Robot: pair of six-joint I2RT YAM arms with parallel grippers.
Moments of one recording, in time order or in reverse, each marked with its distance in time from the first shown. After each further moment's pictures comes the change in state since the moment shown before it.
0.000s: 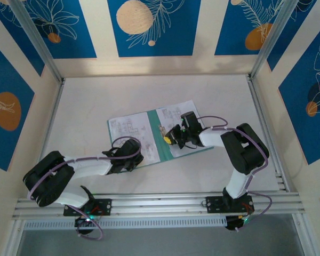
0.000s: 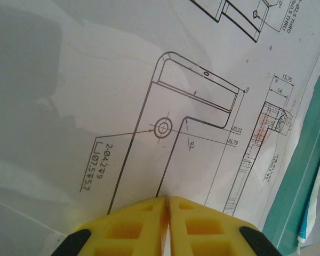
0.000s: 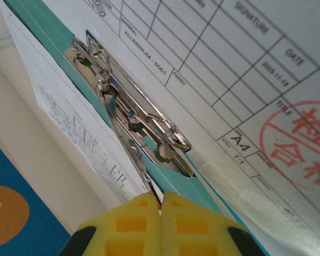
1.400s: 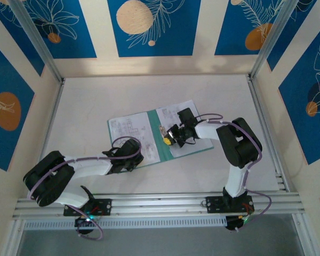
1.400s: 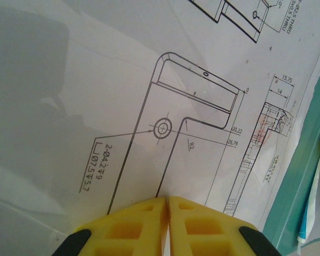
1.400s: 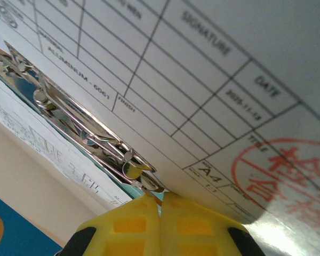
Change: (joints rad) left arm 0.000 0.004 0.000 0.004 0.000 0.000; right arm -0.002 0.111 0.169 -0.289 -0.045 -0.059
